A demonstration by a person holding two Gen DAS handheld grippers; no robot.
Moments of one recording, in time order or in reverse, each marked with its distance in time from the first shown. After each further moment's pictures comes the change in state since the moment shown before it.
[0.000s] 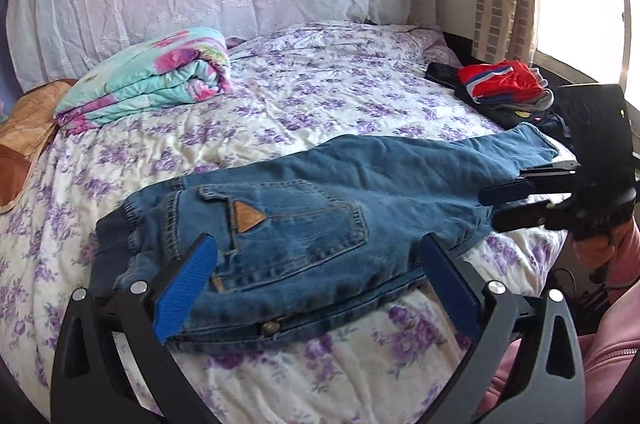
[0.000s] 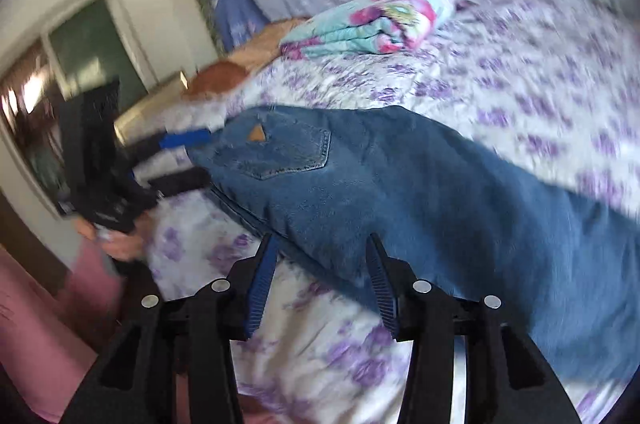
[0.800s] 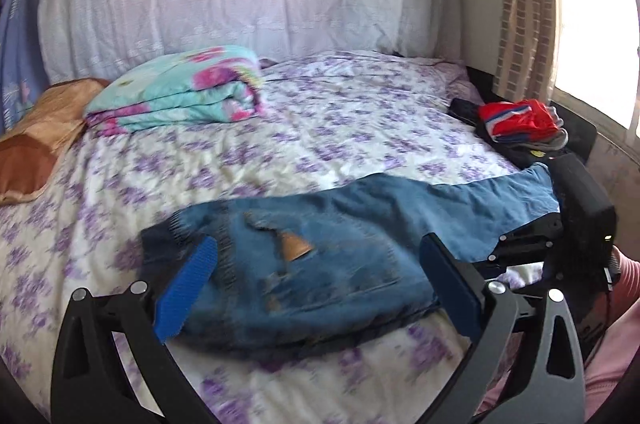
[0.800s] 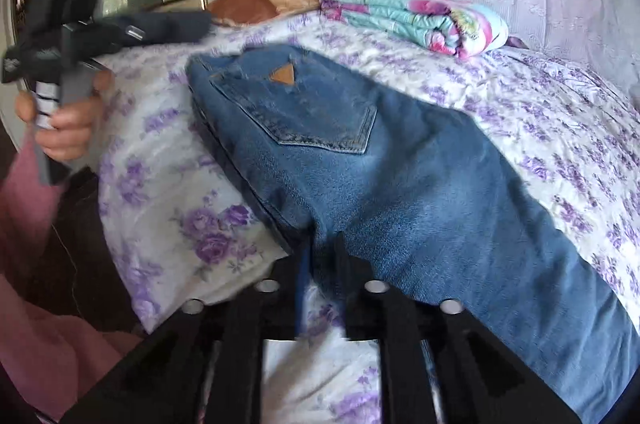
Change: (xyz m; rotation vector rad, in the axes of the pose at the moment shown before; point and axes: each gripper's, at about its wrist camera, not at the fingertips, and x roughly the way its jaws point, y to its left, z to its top) left arm -0.021 0.020 0.018 -0.056 -0.085 0.033; right arm 0.038 0.043 -0.006 -0.273 0.082 -0.079
